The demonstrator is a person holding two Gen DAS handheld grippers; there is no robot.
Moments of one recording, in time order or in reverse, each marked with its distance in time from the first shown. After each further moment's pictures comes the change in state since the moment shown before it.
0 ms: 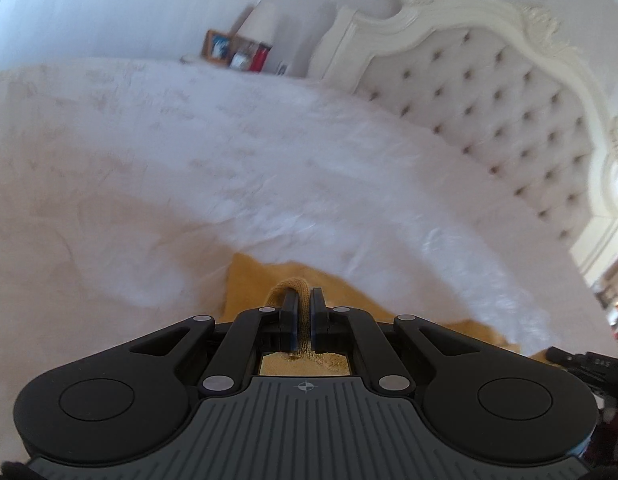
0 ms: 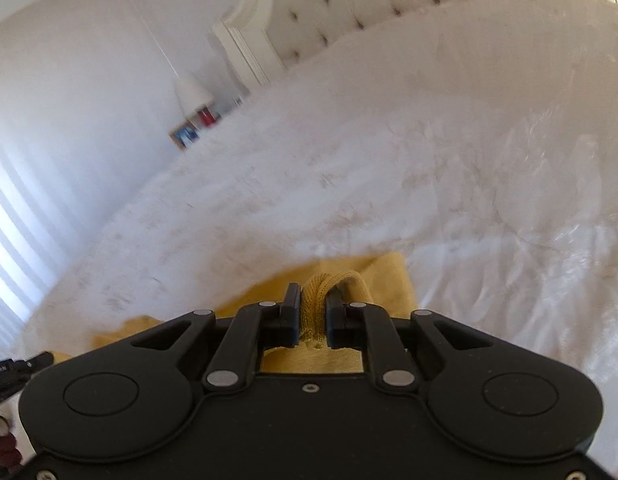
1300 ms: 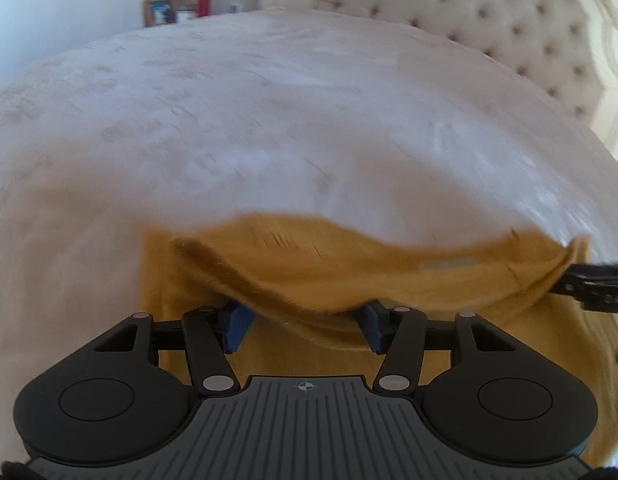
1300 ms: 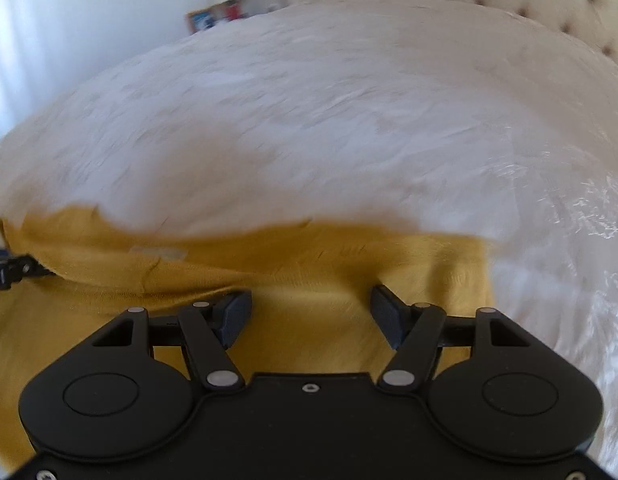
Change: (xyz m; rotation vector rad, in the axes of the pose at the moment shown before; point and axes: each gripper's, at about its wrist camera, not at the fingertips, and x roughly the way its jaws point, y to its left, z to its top) left arm 0.077 -0.050 0.002 0.266 0.198 0.081; right arm 0.079 0.071 -0.003 -0.348 0.172 -0.163
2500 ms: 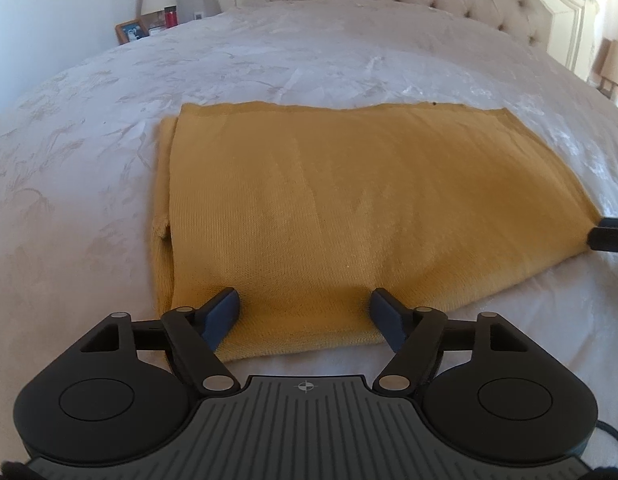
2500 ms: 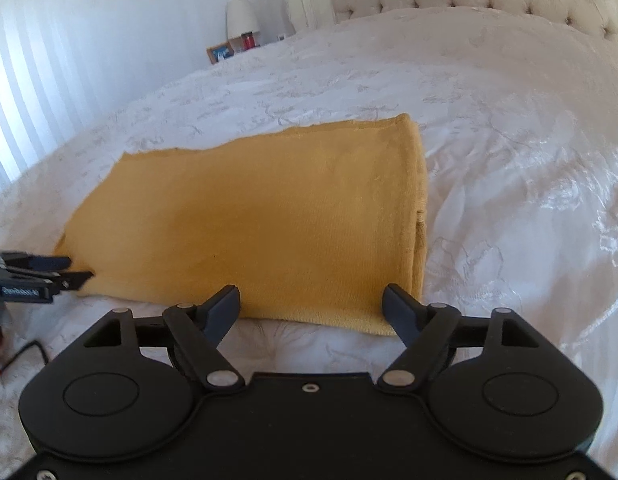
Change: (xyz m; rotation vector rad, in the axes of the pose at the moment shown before) left arm -0.094 -0.038 -0.136 0.187 0.011 0.004; right arm -0.128 -0.018 -0.153 0.073 -0.099 0.117
